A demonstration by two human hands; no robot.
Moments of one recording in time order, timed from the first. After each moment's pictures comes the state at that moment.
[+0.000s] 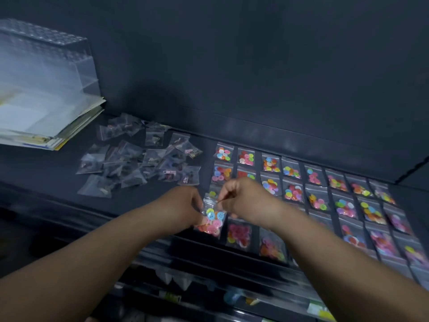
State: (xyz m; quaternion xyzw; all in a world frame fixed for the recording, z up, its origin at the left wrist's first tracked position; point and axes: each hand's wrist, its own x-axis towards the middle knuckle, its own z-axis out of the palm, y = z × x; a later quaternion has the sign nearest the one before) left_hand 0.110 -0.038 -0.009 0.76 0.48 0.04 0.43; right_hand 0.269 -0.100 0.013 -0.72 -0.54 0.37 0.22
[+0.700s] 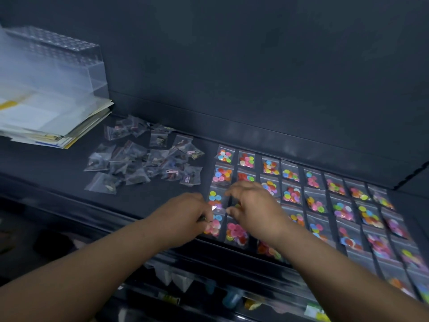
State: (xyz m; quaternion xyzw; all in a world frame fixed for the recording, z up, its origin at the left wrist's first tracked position) left_hand 0.102 -0.054 -0.024 0.92 0.31 0.07 0.22; right_hand 0.279 -0.124 0.000 -0.70 -0.70 0.08 0.11
